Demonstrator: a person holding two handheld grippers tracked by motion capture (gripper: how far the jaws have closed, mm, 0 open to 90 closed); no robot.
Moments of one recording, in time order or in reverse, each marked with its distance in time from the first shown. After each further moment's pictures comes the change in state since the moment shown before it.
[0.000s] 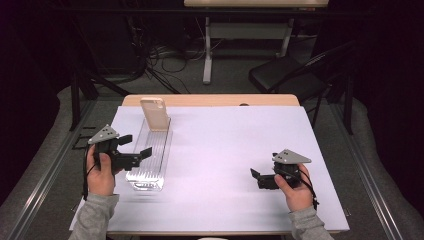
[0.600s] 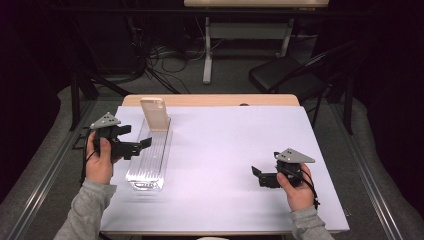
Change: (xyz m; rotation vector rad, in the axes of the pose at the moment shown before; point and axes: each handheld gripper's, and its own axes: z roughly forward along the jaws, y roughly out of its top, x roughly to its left) left arm 0.008 0.030 0.003 0.050 0.030 0.008; right arm -0.004 0.001 -0.003 -0.035 -0.001 0.058
